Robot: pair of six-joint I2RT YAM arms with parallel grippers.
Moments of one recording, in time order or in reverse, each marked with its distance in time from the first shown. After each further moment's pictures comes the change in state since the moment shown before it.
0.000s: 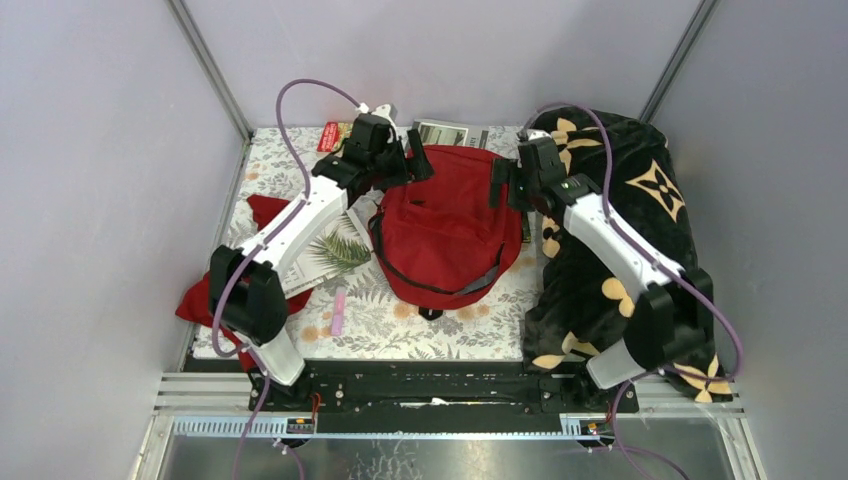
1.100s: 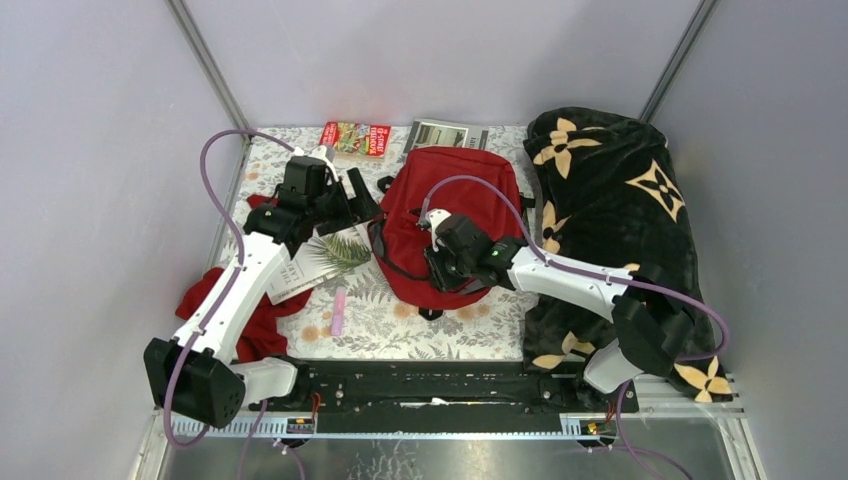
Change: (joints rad) left arm 0.144 -0.480 -0.362 -0.194 0.037 -0.002; right arm 0.506 -0.040 -0.310 0.205 -0.176 -0.080
